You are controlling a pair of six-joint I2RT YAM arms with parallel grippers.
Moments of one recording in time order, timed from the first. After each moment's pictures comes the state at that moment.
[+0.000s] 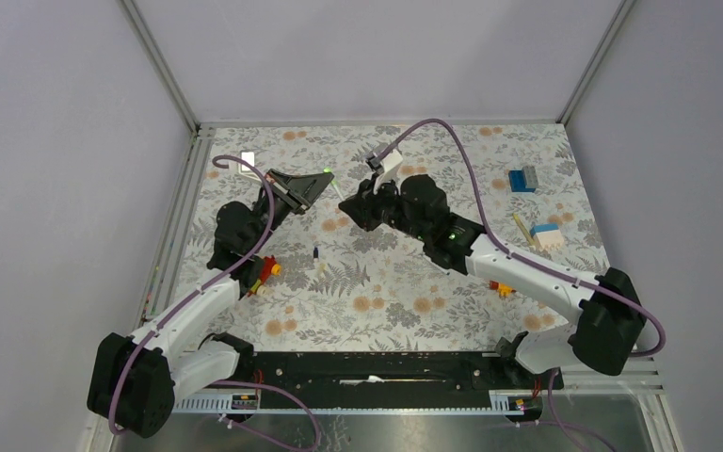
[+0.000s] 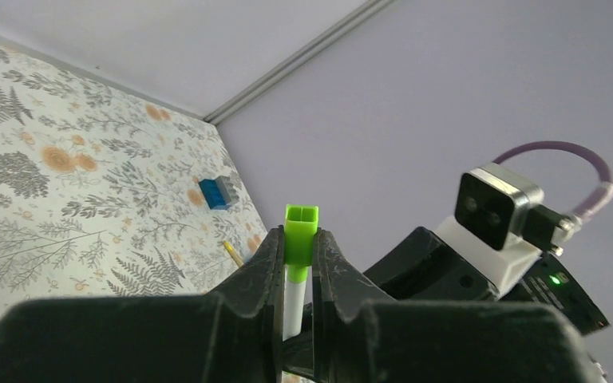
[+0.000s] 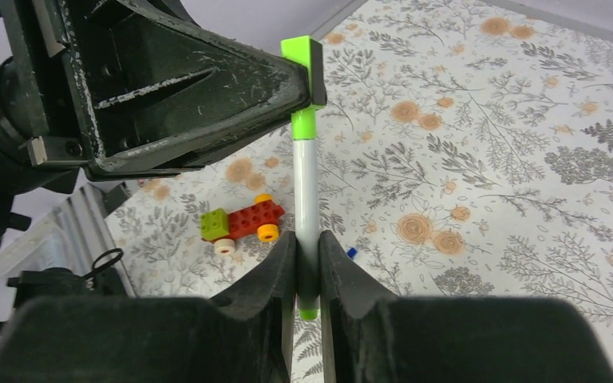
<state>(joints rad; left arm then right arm) -0.39 1.03 0.58 0.70 0.30 -1.09 0.86 1.38 1.05 0.18 -0.09 0.30</state>
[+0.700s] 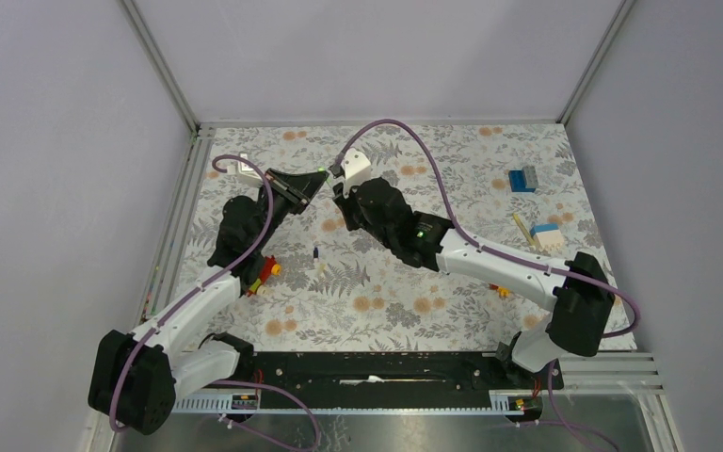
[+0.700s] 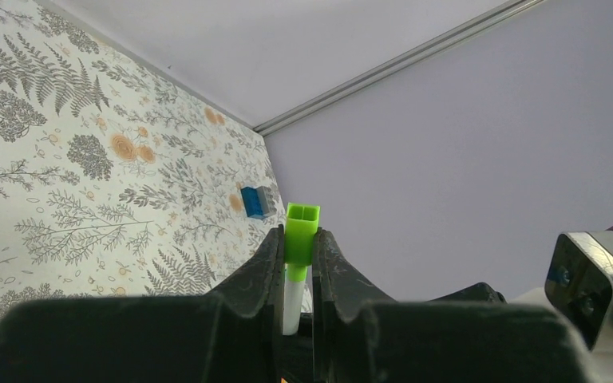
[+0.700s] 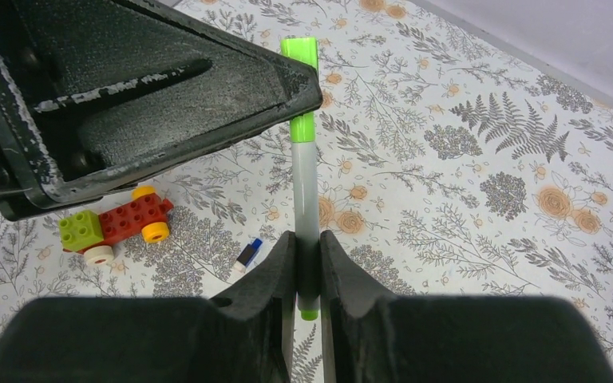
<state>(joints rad) -0.39 1.05 0.60 0.56 0.16 -1.11 1.01 1.55 1.28 -0.05 0.35 0.10</state>
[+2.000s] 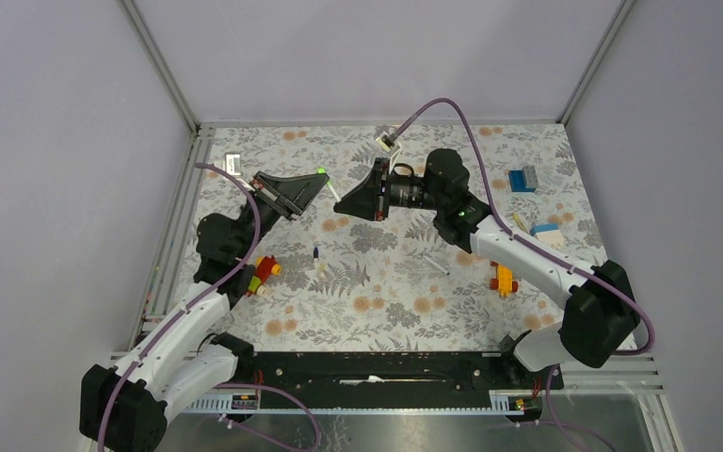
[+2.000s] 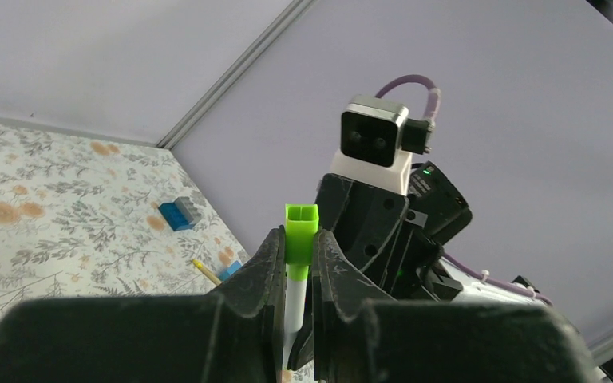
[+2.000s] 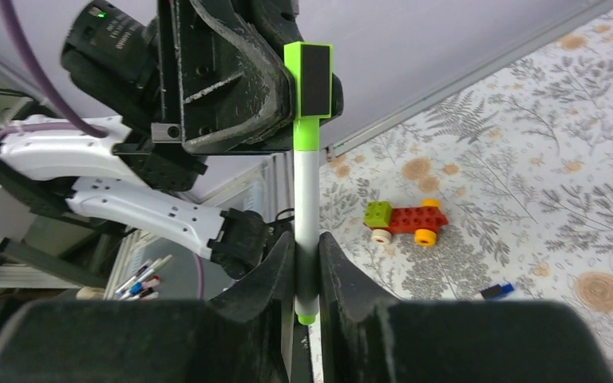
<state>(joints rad) -0.40 0.90 0.60 0.68 0.35 -1.04 0.70 1.45 1.12 0.35 -0.72 0.55</state>
